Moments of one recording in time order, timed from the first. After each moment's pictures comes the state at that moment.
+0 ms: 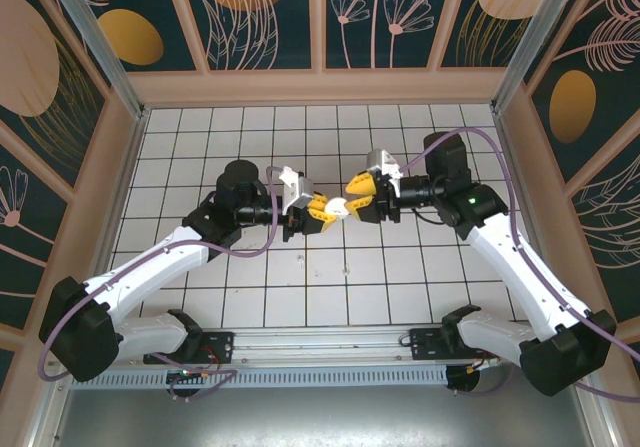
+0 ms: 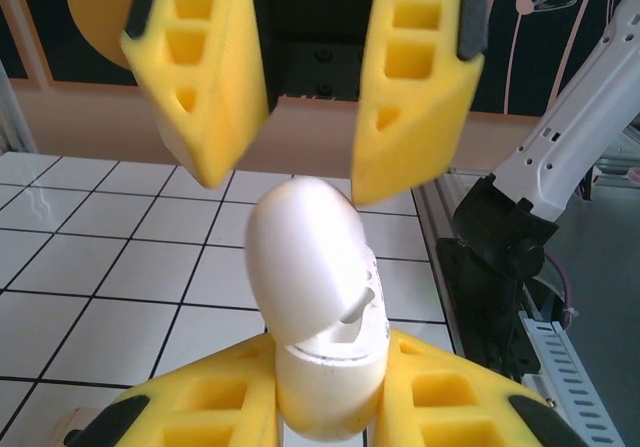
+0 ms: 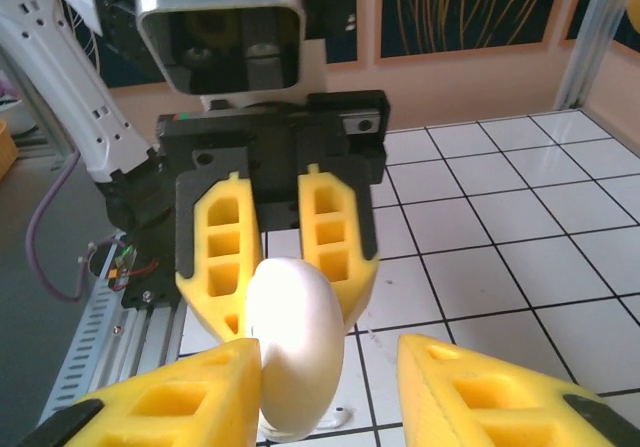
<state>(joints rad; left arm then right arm) -0.69 1.22 0.85 0.13 0.86 0.10 0.44 1.10 1.07 -0.46 -1.01 -0.41</state>
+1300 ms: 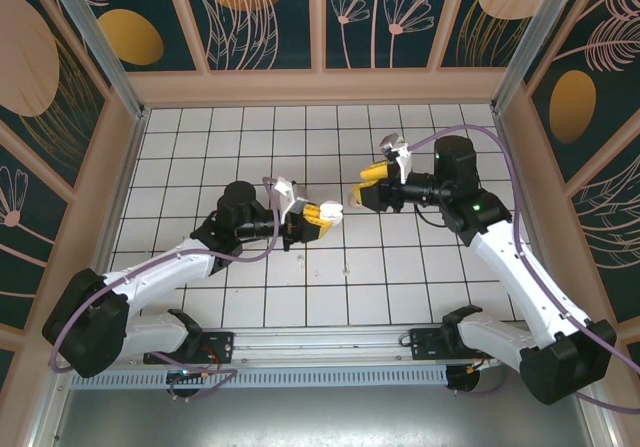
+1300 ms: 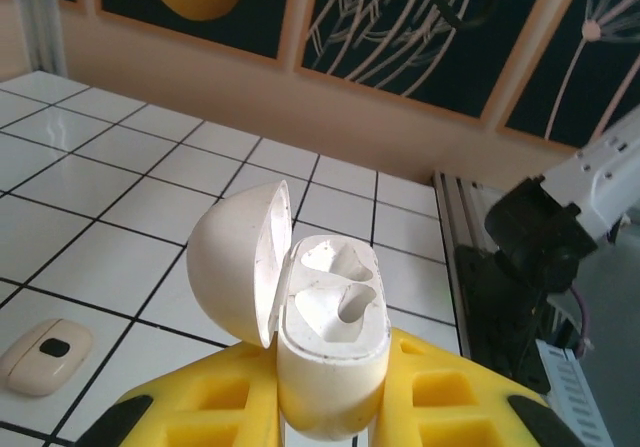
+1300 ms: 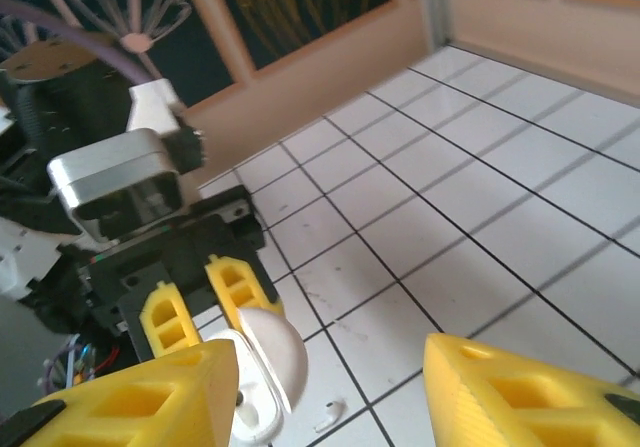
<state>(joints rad) -0.66 1.25 0.62 0.45 0.78 -0.13 0.40 1.04 0.99 -0.34 -0.77 0.03</state>
